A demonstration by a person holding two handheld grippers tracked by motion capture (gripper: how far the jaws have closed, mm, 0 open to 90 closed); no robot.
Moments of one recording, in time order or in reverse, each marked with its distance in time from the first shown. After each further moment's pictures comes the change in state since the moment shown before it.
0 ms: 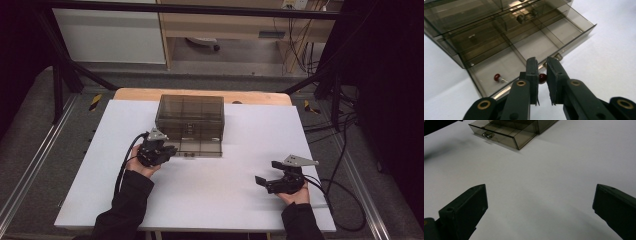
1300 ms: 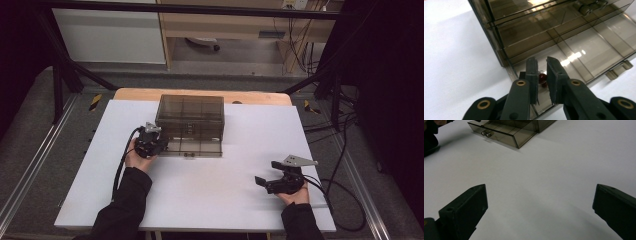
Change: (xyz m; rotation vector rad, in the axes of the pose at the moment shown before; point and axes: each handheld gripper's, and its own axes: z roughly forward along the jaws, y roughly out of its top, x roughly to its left) left arm 0.045 -0.008 0.033 0.027 0.131 -0.058; right arm 0.000 -0.001 0.001 0.008 -0.002 -0.002
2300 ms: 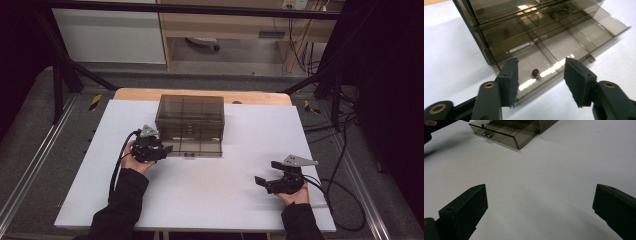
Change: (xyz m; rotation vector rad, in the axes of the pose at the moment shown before) left arm -0.011 -0.007 -0.029 -0.058 -0.097 0.008; right arm 0.000 0.000 0.000 -0.004 0.007 0.005
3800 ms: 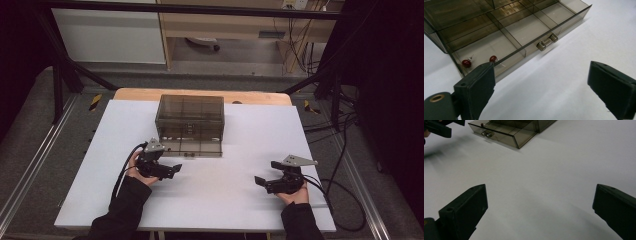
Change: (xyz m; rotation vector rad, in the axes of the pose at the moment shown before) left arm -0.032 -0.022 0.000 0.020 -0.093 0.075; right arm 0.000 0.000 0.001 0.003 -0.003 0.000
